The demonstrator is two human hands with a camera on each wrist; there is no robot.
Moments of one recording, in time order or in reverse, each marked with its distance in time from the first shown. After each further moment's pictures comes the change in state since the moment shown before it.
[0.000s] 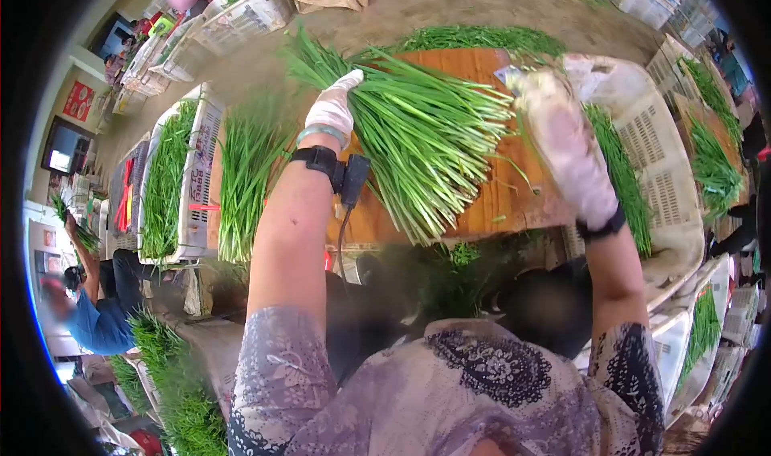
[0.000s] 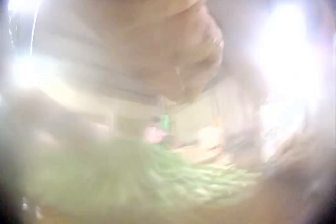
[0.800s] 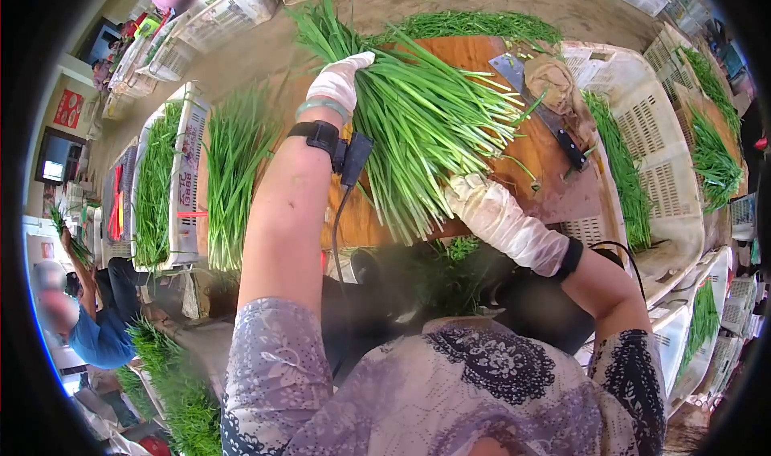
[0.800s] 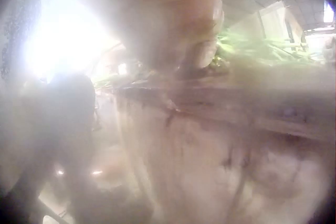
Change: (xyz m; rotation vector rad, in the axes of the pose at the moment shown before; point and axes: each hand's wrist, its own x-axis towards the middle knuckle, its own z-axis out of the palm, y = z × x) left_hand 0.075 -0.018 -0.004 0.468 -0.016 -0.044; right_hand -0.056 0.080 0.070 -1.440 -0.391 -0.221
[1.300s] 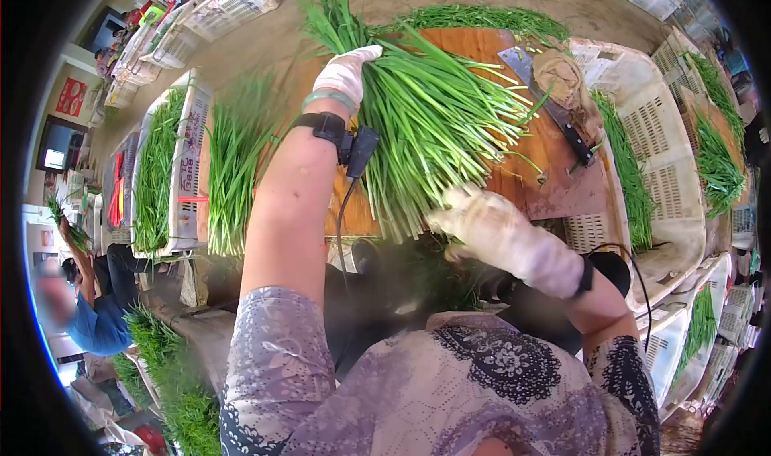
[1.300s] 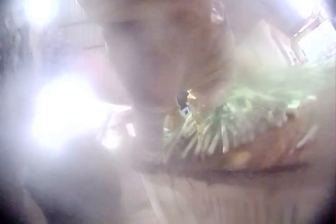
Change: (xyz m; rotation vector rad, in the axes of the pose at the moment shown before) left_hand -0.011 -0.017 -0.001 0.121 -0.066 0.173; right_hand 0.000 -0.032 -0.058 0.392 -0.138 -0.028
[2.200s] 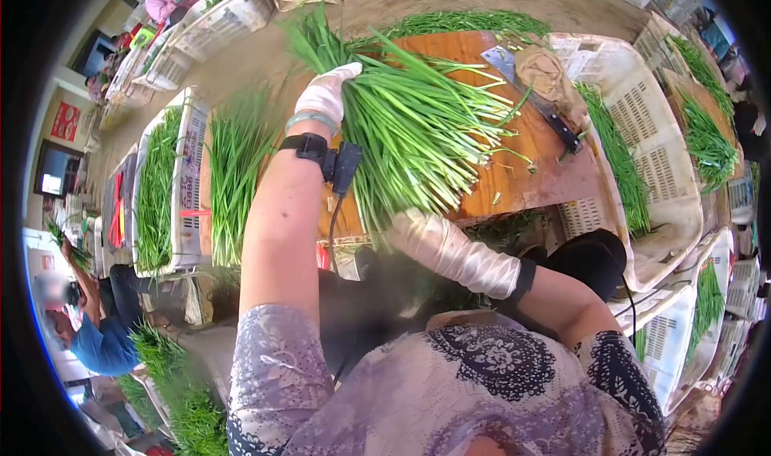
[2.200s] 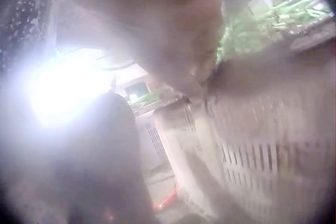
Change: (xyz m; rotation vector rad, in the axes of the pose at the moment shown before) left_hand -0.036 0.011 -0.011 -0.212 0.070 -0.036; right_hand 0.024 -0.039 0.067 0.238 0.321 -0.099
